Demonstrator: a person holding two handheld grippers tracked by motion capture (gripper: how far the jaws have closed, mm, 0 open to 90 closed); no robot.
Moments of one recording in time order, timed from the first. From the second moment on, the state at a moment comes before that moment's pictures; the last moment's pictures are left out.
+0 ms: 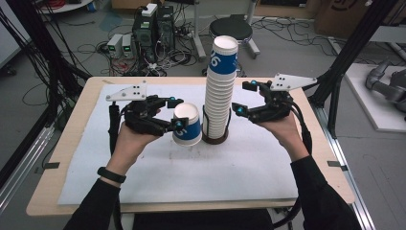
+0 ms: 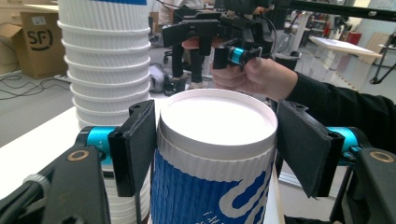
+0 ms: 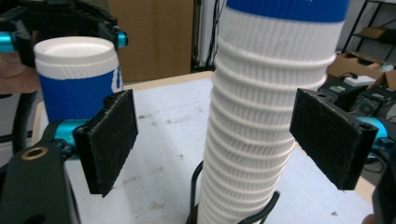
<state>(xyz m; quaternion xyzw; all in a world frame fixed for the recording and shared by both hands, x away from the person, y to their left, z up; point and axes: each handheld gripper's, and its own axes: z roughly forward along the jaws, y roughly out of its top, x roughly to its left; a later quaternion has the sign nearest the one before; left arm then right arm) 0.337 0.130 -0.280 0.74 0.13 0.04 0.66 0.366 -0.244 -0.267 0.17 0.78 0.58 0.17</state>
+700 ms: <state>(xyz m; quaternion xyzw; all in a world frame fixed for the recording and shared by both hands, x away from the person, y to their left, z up) 0.335 0.132 -0.309 0.74 0.14 0.03 0.66 0.332 -0.249 -0.317 0.17 0.78 0.59 0.14</state>
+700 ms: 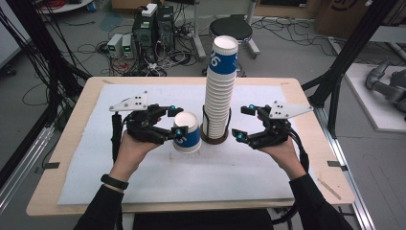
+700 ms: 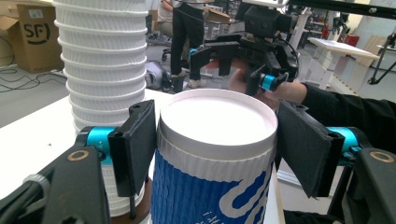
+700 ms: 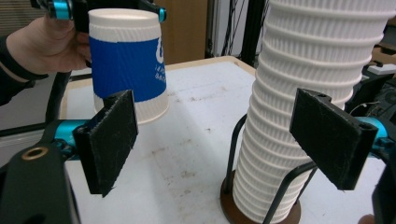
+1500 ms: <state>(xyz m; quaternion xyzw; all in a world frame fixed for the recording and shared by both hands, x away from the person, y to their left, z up) 0.333 0.119 -0.309 0.74 0.12 0.02 0.66 0.328 -0.247 -0.332 0.14 0.79 0.59 0.09</state>
